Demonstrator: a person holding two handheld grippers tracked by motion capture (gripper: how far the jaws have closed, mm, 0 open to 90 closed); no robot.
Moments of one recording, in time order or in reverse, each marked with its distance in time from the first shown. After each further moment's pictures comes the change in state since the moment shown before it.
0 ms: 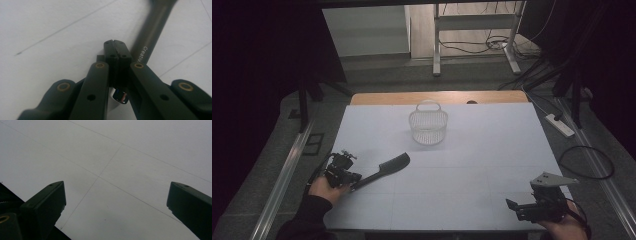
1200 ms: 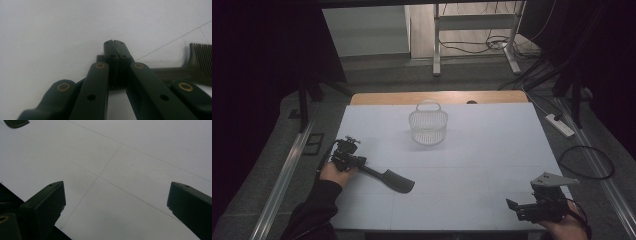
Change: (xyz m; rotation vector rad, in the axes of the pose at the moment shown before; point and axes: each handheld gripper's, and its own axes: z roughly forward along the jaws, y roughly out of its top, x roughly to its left) left arm 0.024 0.039 0.011 -0.115 0.038 -0.058; right arm -0.001 -0.001 0.000 -0.001 -0.001 0.007
